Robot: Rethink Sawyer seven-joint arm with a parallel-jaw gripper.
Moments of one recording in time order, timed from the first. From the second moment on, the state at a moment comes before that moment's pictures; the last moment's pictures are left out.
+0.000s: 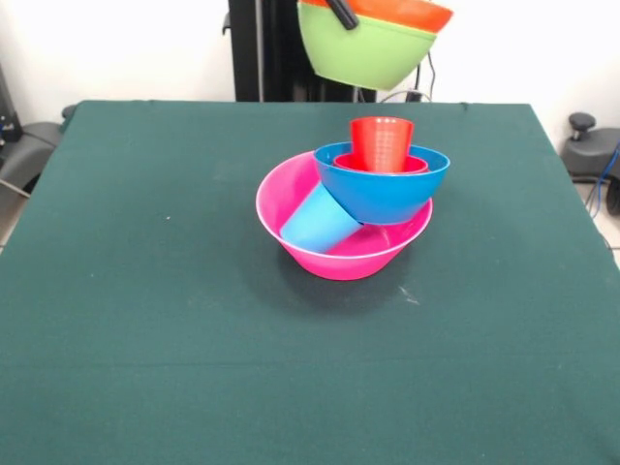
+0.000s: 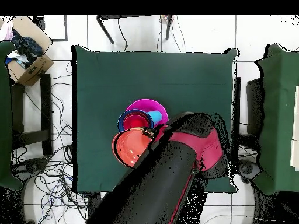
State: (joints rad) arm 0.13 -0.54 -0.62 1.39 -1.74 -1.28 2.89
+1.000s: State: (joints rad) arm 0.11 -0.54 -0.57 1.39 -1.68 -1.28 2.89
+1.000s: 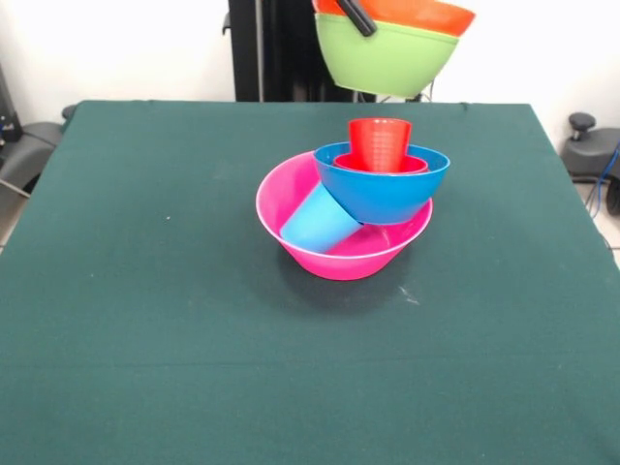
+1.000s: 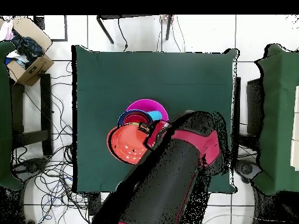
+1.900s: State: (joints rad) arm 0.10 -0.52 -0.56 1.39 -1.66 -1.27 2.89
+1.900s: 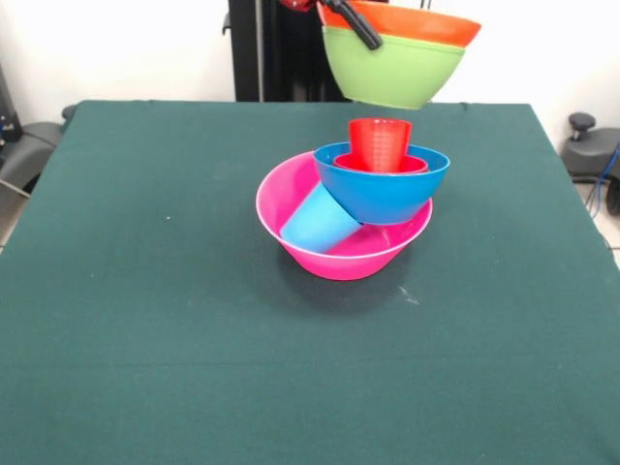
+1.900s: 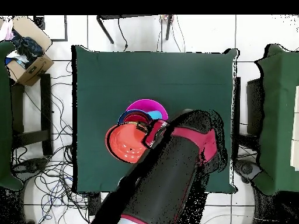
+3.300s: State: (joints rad) arm 0.10 -0.45 -0.55 1.38 -1.66 -1.24 2.89
